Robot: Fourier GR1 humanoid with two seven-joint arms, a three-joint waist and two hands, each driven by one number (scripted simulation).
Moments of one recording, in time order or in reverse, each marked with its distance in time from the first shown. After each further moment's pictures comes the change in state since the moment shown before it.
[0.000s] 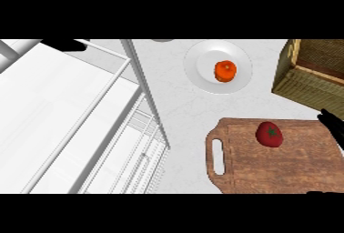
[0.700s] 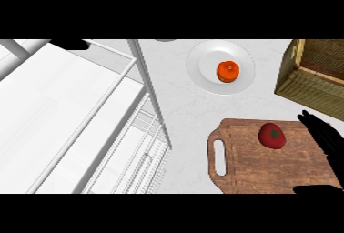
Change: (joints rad) left arm -0.007 -0.013 0.003 0.004 -0.011 -0.021 -0.008; right arm -0.080 0.060 0.098 0.121 0.122 0.001 0.054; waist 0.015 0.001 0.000
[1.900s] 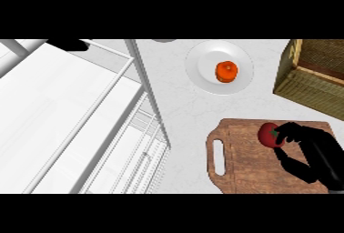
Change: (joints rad) left arm 0.015 -0.023 0.011 -0.014 -0.033 0.004 0.018; right arm -0.150 0.095 0.091 0.192 0.192 -0.073 -0.030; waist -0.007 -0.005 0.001
